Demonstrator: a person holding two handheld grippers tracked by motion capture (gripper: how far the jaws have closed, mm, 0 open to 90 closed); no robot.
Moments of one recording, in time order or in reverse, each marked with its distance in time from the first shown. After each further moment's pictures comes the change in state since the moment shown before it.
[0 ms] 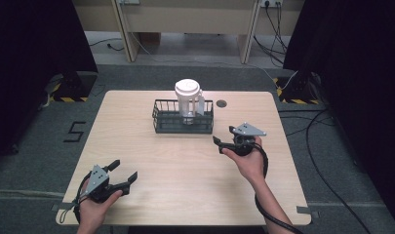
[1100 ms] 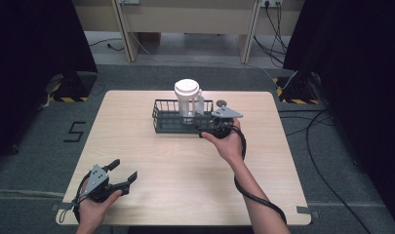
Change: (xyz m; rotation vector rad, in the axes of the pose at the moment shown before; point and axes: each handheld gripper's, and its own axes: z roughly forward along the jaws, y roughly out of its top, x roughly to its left) left arm 0.001 0.001 0.000 -0.005 -0.006 -0.001; right arm 0.019 0.045 0.063 -0.027 0.046 -0.018
